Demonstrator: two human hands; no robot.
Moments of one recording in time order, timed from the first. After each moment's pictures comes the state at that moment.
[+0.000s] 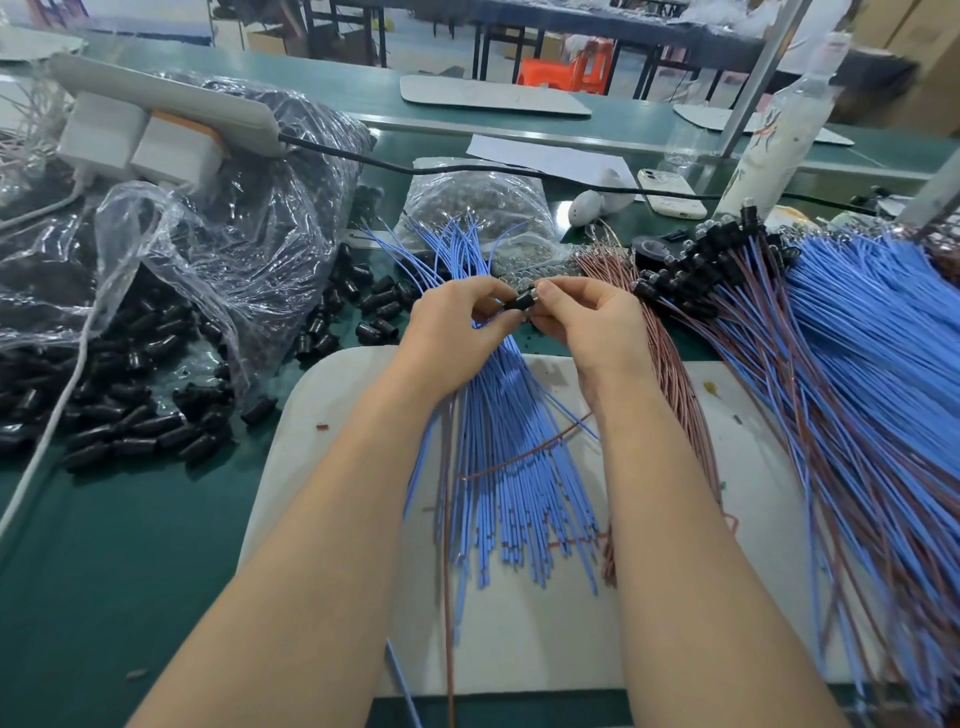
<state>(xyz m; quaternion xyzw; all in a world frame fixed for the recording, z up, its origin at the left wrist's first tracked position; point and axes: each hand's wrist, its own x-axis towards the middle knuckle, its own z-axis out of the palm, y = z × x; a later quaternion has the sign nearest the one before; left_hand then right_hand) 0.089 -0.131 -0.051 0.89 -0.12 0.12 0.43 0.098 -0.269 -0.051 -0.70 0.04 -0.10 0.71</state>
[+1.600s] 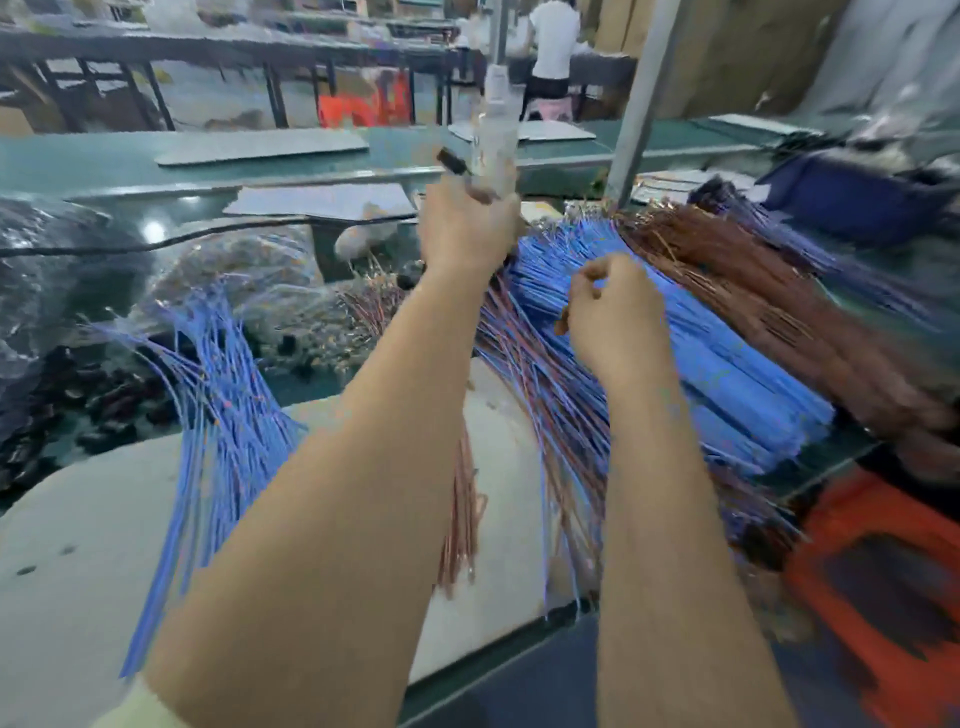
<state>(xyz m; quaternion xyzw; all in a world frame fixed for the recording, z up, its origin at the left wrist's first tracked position) 0.126 -0.352 0.044 0.82 -0.07 0.09 0.56 0.013 -0.433 0.025 -0.87 0.23 -0.24 0.35</state>
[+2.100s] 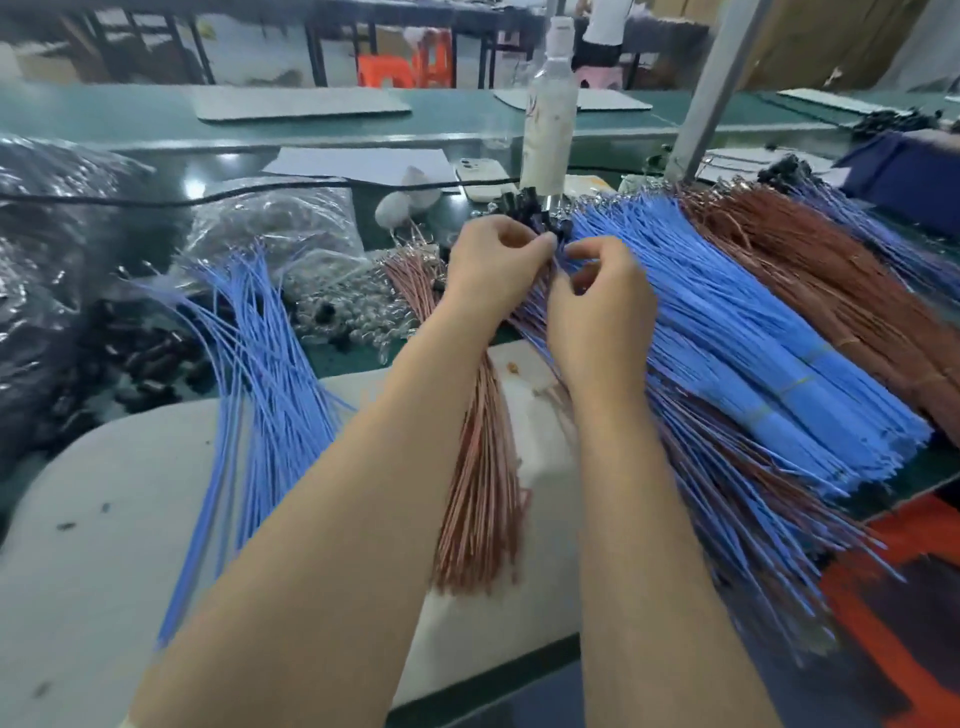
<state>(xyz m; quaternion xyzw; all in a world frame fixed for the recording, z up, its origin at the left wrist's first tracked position) 0.110 -0.328 0.004 0.79 -0.14 0.00 0.60 0.041 -0.395 -0.003 -0.85 0.20 -0.33 0.36</state>
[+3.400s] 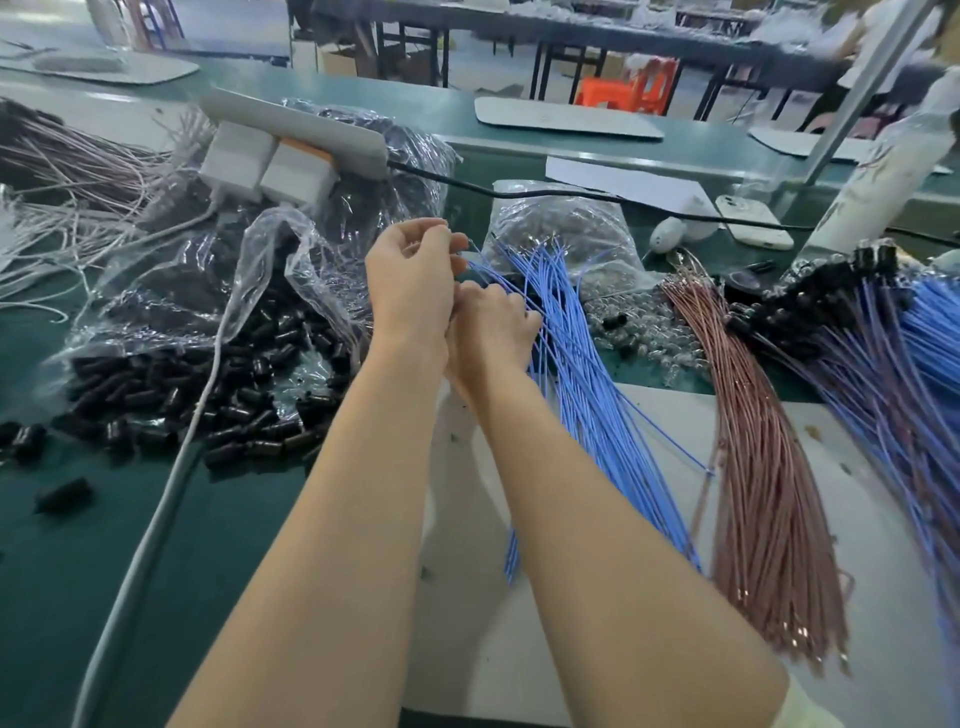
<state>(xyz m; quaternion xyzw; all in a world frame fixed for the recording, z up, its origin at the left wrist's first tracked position) 0.084 -0.067 -0.001 0.57 0.16 0.20 0.78 0.112 -0.116 -0.049 -0.98 -0.06 -0.11 0.18</state>
